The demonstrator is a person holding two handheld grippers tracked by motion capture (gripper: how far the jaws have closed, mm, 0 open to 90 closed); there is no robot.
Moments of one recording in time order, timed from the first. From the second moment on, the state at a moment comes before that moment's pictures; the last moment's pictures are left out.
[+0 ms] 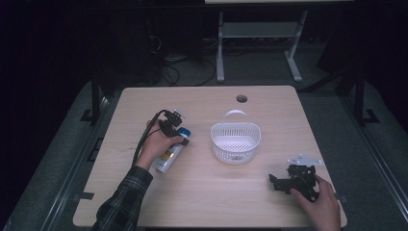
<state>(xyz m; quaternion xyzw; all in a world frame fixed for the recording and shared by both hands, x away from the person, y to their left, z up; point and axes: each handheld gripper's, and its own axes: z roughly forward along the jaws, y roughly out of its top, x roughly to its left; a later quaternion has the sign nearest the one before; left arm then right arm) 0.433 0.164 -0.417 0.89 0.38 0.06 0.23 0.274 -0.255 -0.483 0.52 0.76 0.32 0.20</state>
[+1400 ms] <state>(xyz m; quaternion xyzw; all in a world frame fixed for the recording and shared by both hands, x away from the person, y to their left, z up) 0.363 0.243 -0.370 0.83 0.32 0.08 0.45 0.274 -0.254 -0.483 0.53 0.76 0.32 0.20</state>
